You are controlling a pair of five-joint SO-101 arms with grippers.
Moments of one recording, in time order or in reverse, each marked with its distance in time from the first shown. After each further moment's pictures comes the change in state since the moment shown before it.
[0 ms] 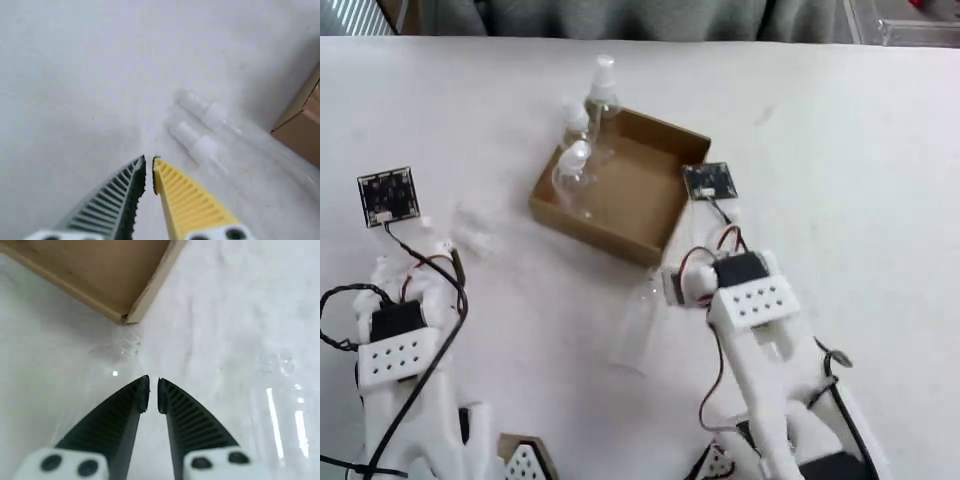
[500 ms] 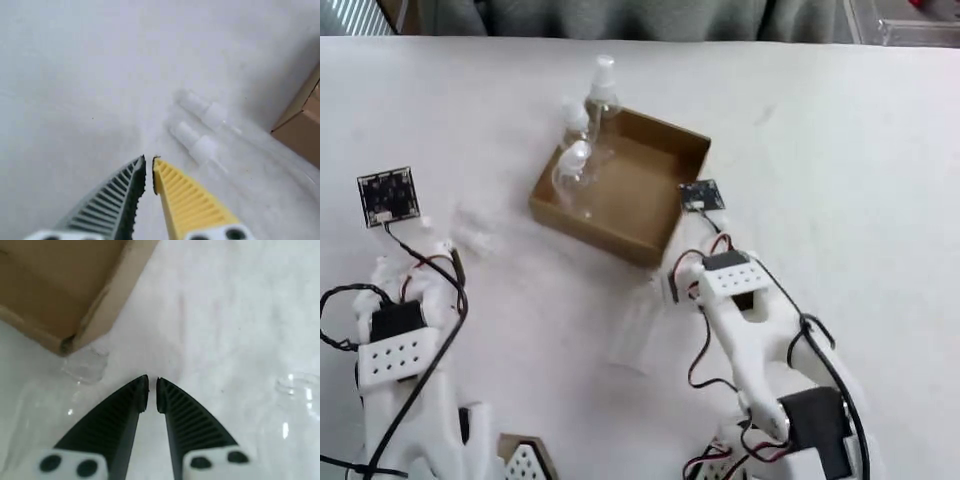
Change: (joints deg) left arm 0.0 0.0 0.0 0.0 0.0; right arm 4.3 21.9 -0.7 -14.3 3.0
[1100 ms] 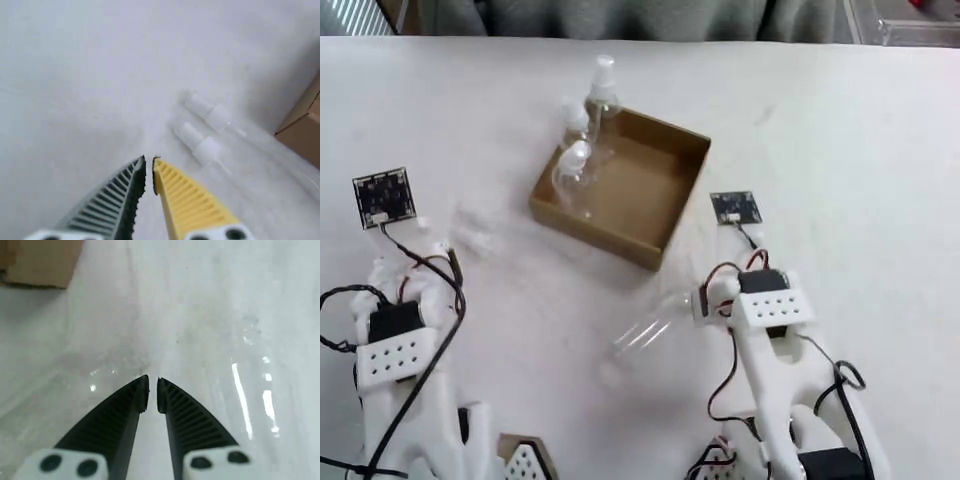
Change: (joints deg) left arm -0.7 0.0 0.0 0.0 0.3; right arm 6.6 -17.7 9.1 5.7 2.4
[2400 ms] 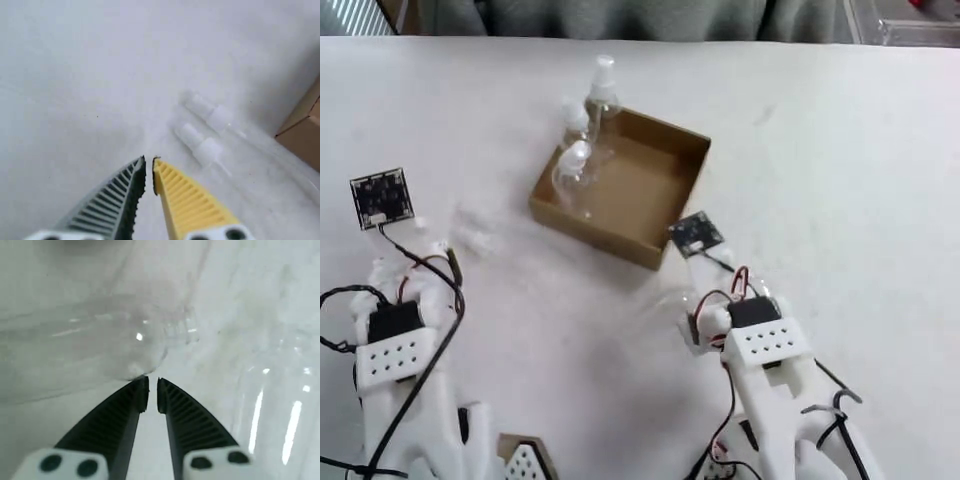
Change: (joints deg) left arm -0.3 0.0 0.0 0.0 0.9; right arm -4.0 -11.5 7.9 3.3 15.3
